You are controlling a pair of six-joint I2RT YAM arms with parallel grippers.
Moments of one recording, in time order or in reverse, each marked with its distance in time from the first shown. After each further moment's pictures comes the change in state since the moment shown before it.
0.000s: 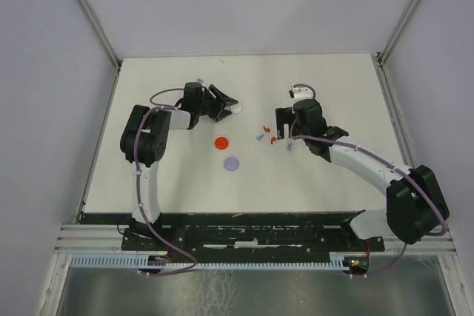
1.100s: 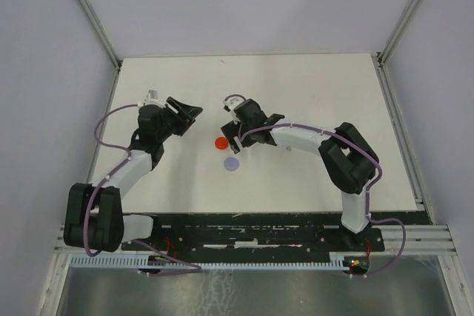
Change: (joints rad) left arm 0.129 -0.873 -0.613 -0.083 -0.180 0.105; right arm 0.244 0.557 0.454 -0.130 -0.234 -0.095
